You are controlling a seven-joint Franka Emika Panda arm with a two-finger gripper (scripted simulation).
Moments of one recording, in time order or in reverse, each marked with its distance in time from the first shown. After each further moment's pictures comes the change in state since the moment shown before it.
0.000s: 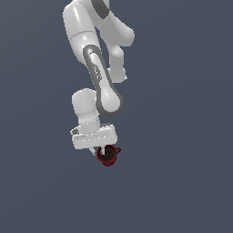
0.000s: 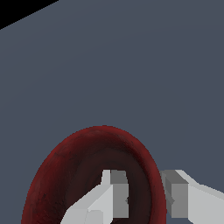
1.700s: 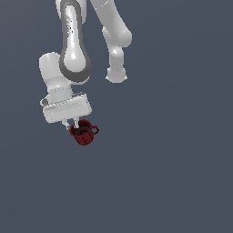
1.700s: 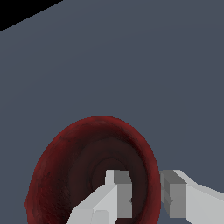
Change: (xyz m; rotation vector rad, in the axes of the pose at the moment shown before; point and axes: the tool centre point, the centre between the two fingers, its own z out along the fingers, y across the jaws) arm 0.022 0.069 -0.149 0.001 -0.003 0.007
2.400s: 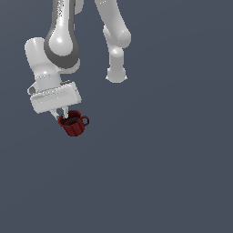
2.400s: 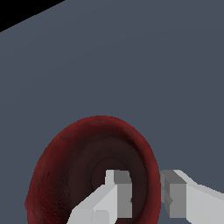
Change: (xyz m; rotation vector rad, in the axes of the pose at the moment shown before) arm 0.012 0.024 -0.053 -0.002 0.000 -0.003
